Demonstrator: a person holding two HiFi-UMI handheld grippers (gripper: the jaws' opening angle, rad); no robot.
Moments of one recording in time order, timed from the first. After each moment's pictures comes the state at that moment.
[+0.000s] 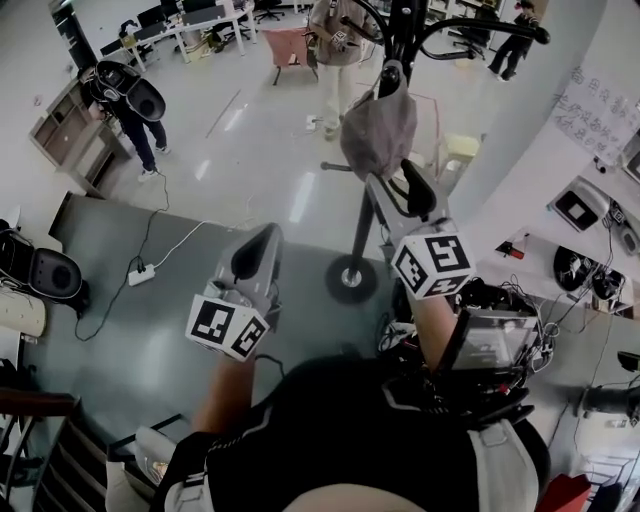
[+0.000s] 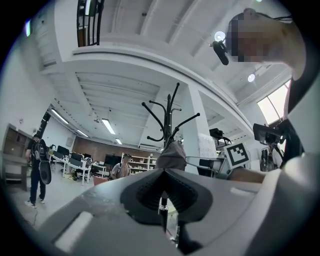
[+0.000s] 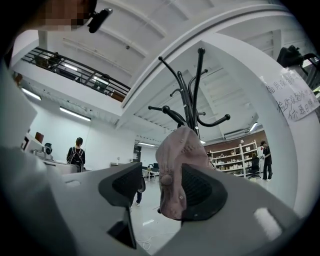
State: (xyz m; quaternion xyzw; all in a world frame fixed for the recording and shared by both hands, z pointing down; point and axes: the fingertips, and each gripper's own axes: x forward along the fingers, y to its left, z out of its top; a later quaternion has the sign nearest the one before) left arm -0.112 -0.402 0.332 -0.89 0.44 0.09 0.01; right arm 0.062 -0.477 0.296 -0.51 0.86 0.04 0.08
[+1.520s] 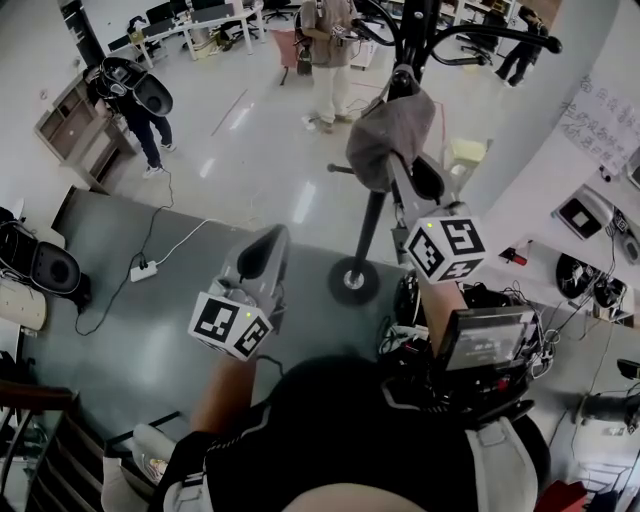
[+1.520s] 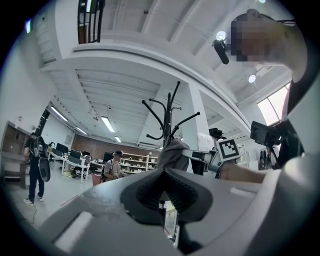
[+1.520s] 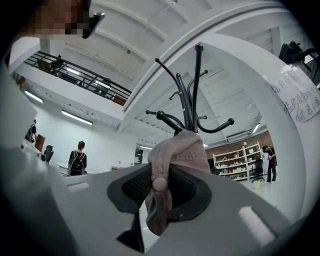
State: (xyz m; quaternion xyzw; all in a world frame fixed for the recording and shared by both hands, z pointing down) left arm -0.112 -0.402 0.335 -0.90 0.44 0.08 0.00; right arm 0.066 -0.497 0.270 -0.50 0.86 0.05 0.10
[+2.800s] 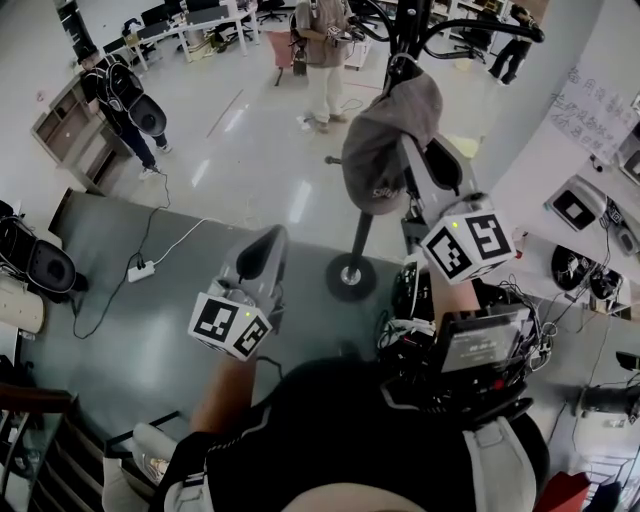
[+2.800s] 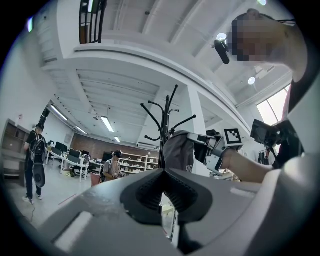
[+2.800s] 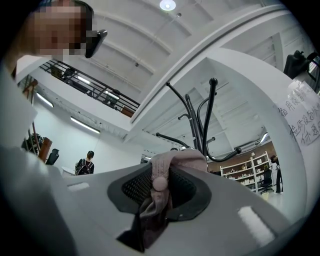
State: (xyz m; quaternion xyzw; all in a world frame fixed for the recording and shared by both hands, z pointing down) left arm -0.119 -0.371 0.336 -0.90 0.43 0.09 -0.01; right arm 0.061 -0.437 0.204 -0.46 0.87 0.11 0.15
